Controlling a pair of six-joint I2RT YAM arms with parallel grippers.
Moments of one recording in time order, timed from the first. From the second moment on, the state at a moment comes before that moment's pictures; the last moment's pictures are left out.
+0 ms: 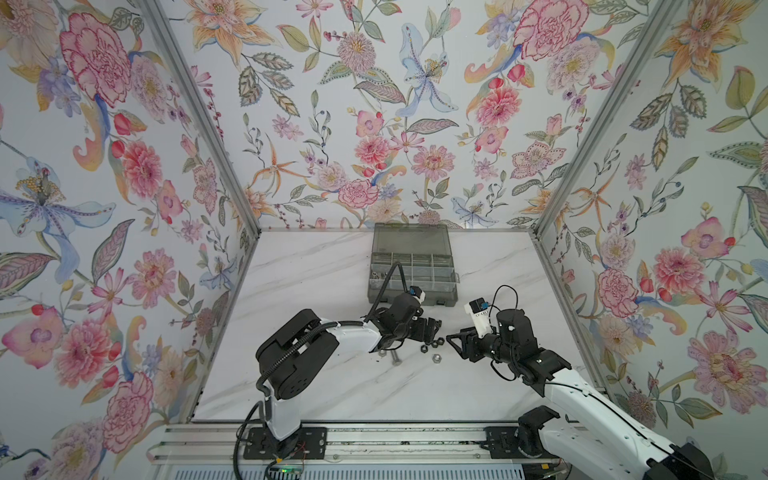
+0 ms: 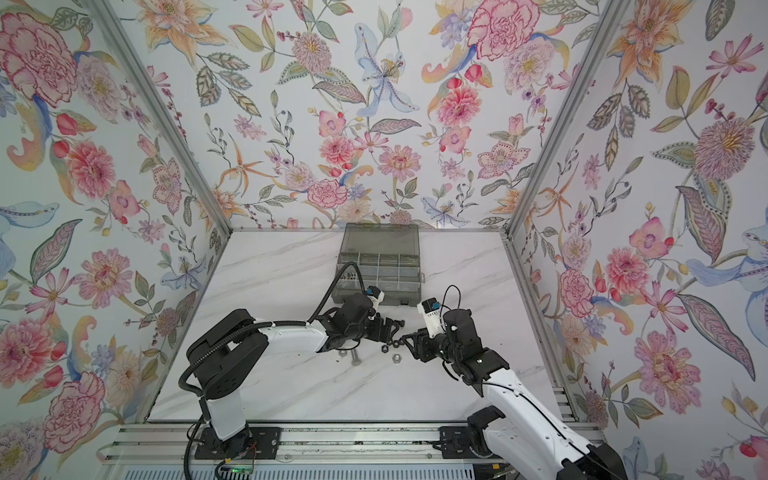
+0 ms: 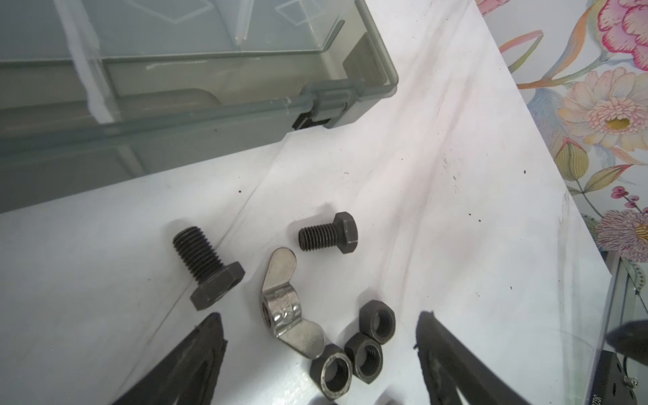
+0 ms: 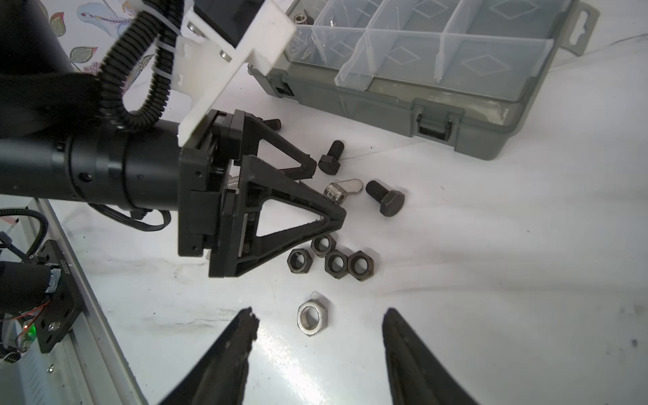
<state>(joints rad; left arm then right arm) -0.88 1.88 1.02 0.14 0.09 -0.55 0.44 0.86 0.44 -0.22 -0.34 0.20</state>
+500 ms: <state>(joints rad) -0.90 1.94 1.11 -0.01 -0.02 -0.54 0.44 0.83 0.42 -0.21 -0.33 0.24</state>
